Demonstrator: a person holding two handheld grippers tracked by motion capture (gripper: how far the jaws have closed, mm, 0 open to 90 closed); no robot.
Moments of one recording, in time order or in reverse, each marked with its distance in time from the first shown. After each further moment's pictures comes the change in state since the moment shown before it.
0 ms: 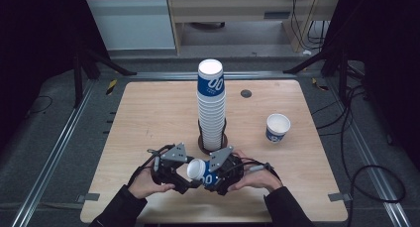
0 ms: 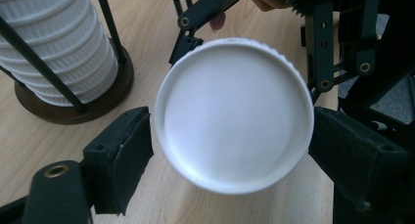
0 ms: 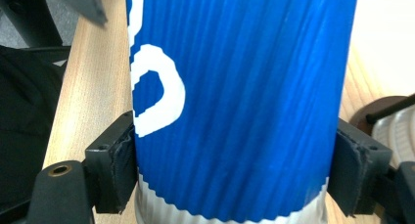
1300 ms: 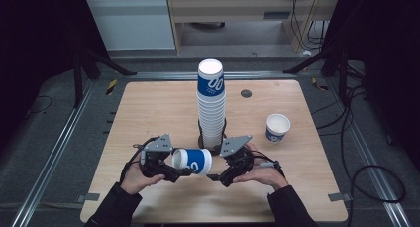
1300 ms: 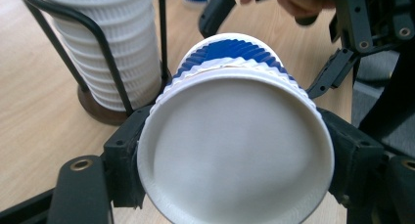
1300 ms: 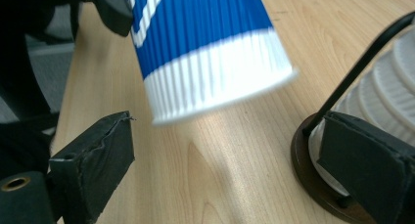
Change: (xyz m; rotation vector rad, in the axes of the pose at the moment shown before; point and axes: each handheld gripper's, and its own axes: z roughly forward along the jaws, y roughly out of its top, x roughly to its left) left arm 0.019 -0.007 -0.034 -0.159 0.067 -0.078; right arm -0.015 -0.005 -0.034 -0.214 -0.086 0.151
